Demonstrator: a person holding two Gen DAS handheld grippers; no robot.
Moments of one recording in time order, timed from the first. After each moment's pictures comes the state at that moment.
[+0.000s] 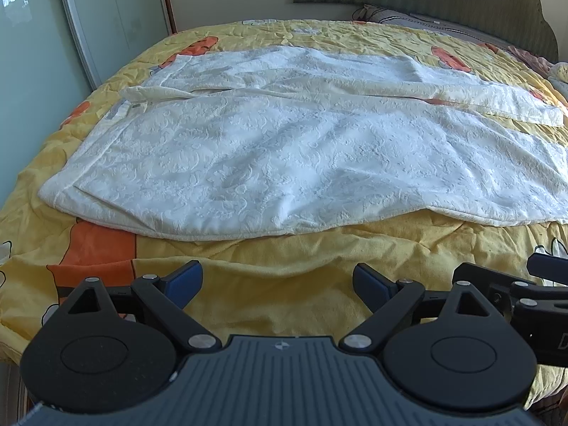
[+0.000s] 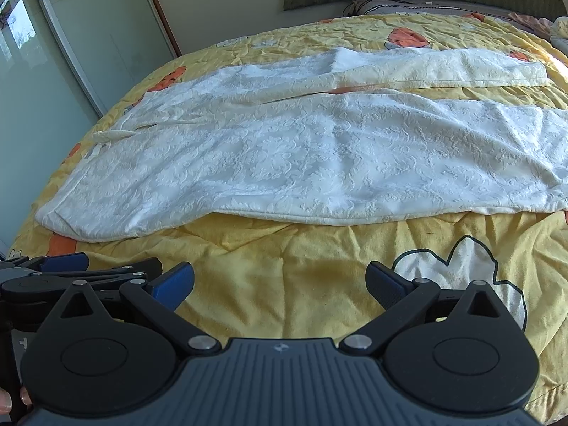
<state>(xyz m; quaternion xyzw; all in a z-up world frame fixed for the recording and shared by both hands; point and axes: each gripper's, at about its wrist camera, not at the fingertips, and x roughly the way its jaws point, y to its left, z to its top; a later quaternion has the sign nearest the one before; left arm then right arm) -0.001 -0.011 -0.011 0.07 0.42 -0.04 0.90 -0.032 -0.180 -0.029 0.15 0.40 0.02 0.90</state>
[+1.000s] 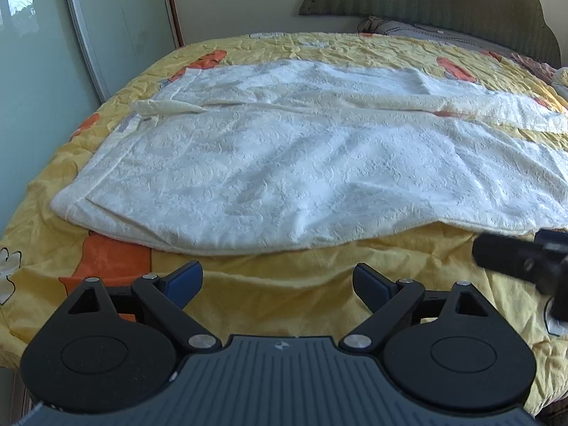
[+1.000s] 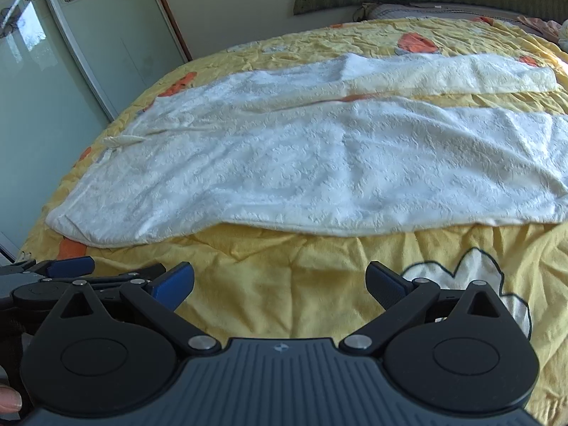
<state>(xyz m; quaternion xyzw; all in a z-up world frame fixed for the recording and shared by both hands) 0.001 0.000 -0.004 0.08 0.39 -0.03 0.92 -0.026 -0.189 -0.016 0.16 0.36 0.07 0.92</state>
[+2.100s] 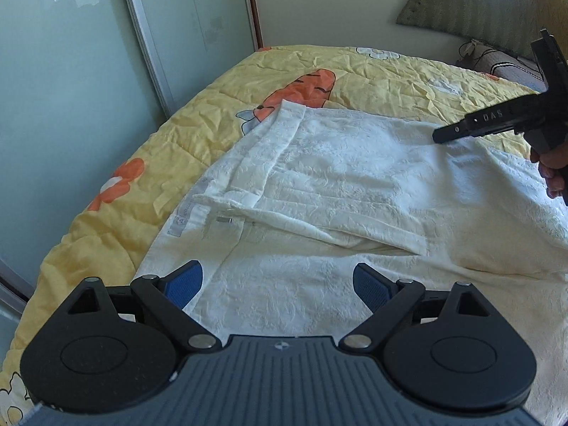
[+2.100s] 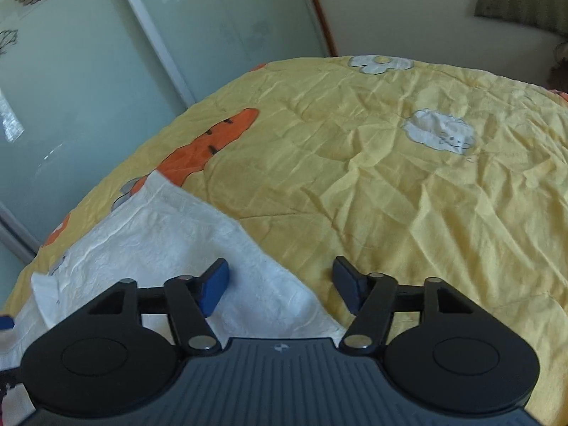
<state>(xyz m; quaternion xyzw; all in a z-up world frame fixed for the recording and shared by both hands) 0.218 0.076 0.011 0.05 0.41 0.09 0.91 0.451 -0.169 -0.042 0.04 0.40 0.36 0.84</state>
